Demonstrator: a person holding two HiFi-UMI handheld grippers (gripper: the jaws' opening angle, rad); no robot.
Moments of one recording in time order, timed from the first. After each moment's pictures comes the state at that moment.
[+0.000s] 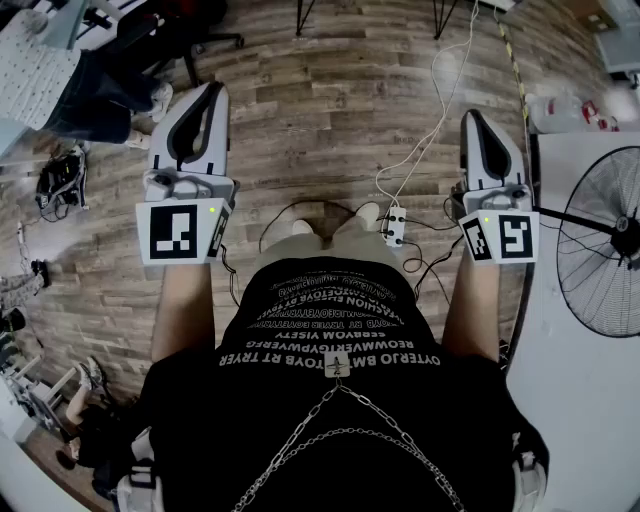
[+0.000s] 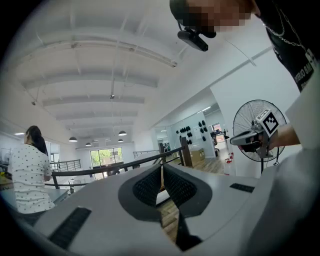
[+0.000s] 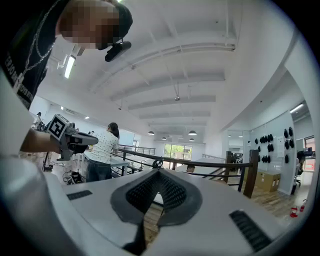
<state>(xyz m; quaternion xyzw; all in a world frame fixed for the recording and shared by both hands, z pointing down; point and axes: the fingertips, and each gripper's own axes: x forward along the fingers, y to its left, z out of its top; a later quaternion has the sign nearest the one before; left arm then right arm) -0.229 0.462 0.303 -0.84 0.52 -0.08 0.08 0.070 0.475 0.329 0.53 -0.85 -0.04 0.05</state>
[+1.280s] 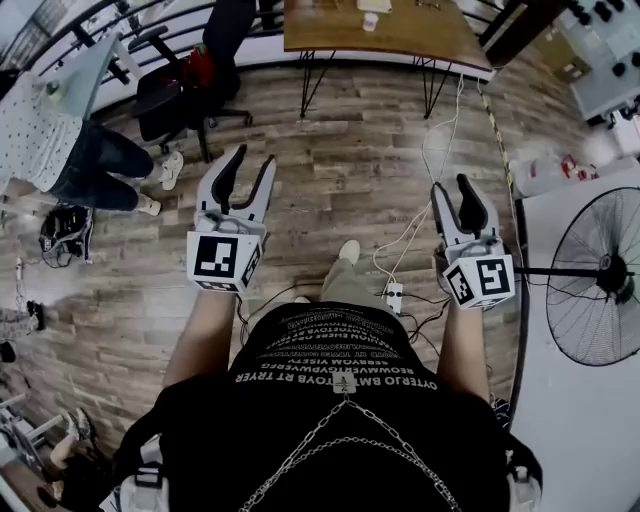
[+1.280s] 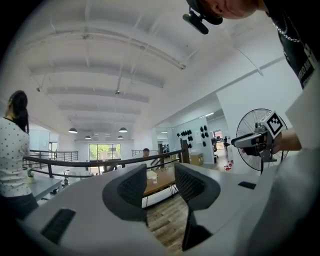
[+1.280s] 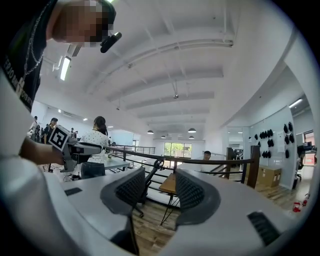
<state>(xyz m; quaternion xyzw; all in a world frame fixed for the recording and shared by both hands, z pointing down) -0.255 0.433 0.319 -0.85 0.52 -0.05 0.03 0.034 0.465 0.323 0.53 -0.85 -0.02 0.05</state>
